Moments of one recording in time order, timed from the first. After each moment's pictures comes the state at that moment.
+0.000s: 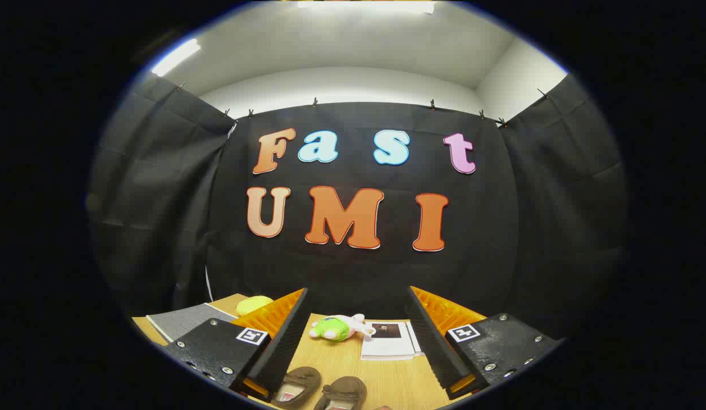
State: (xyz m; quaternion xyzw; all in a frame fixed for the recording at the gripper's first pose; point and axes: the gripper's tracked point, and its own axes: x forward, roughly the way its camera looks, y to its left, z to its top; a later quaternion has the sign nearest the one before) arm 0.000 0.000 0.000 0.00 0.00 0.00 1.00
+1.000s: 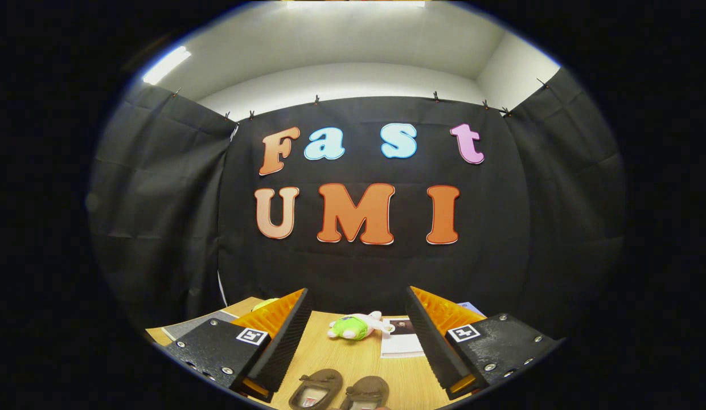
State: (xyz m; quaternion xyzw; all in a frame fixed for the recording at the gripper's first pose) arm 0.011 0.034 -0.009 0.03 0.03 0.03 1.00
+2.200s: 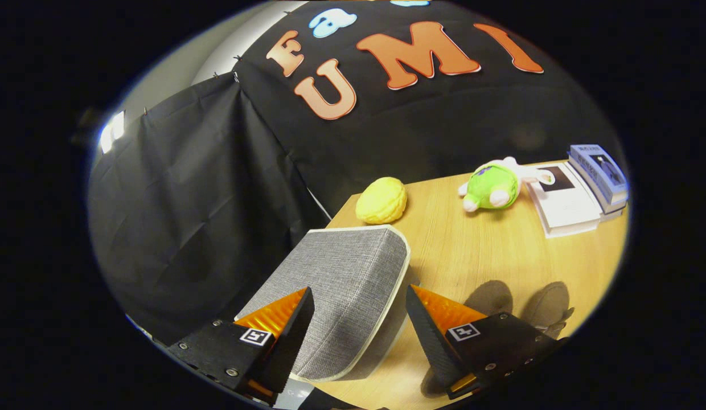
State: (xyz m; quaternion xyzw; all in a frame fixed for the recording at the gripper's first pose) arm 0.029 0.250 -0.199 0.23 0.37 0.27 0.86
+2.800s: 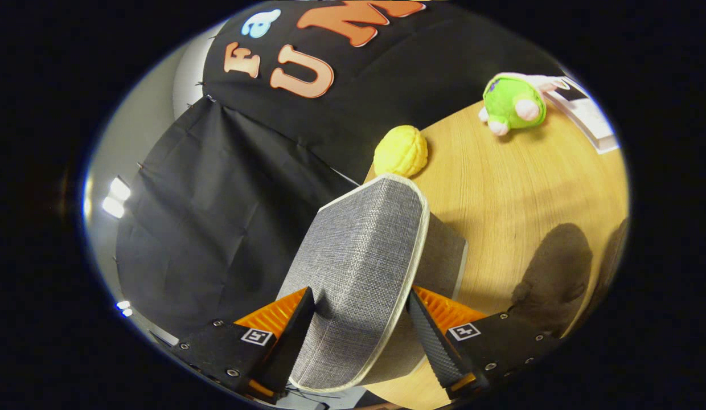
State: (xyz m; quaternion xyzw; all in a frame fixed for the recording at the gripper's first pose) arm 0.026 0.293 -0.249 0.39 0.45 0.34 0.73
